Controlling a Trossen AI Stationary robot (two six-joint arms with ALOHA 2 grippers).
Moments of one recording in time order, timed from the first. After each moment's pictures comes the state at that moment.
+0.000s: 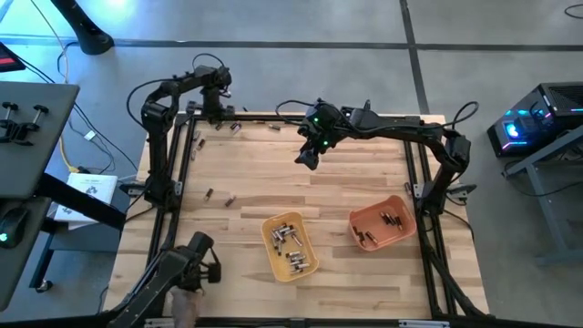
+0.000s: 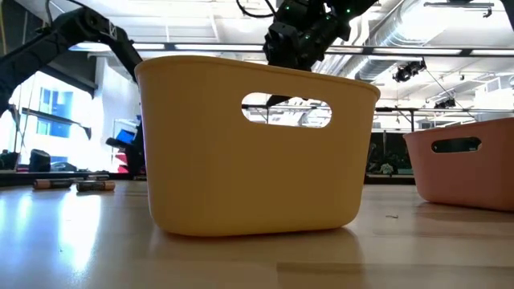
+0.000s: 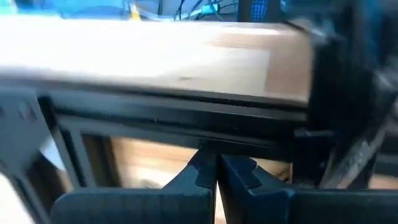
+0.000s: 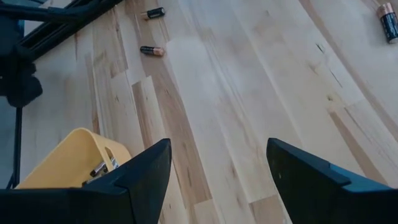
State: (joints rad) left arm 1.19 2.19 1.60 -1.13 -0.19 -0.43; right arm -0.37 1.76 1.49 -0.62 -0.34 0.18
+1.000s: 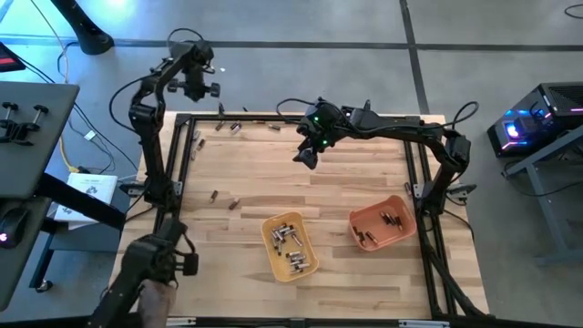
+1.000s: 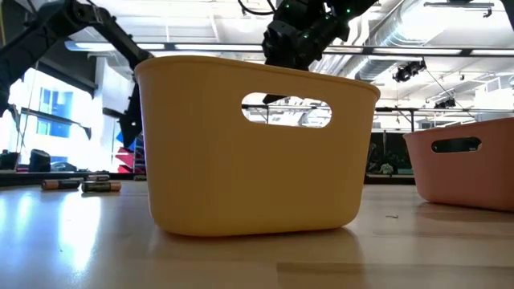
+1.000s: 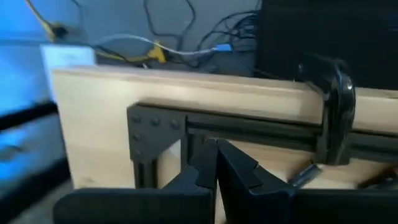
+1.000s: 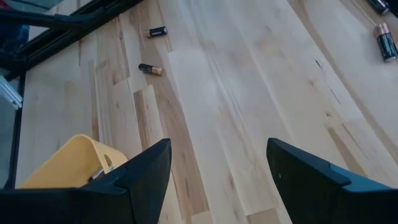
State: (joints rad) left arm 1.31 2.10 1.84 -1.35 -0.27 -0.31; right arm -0.37 1.76 1.49 -0.58 -0.34 0.16
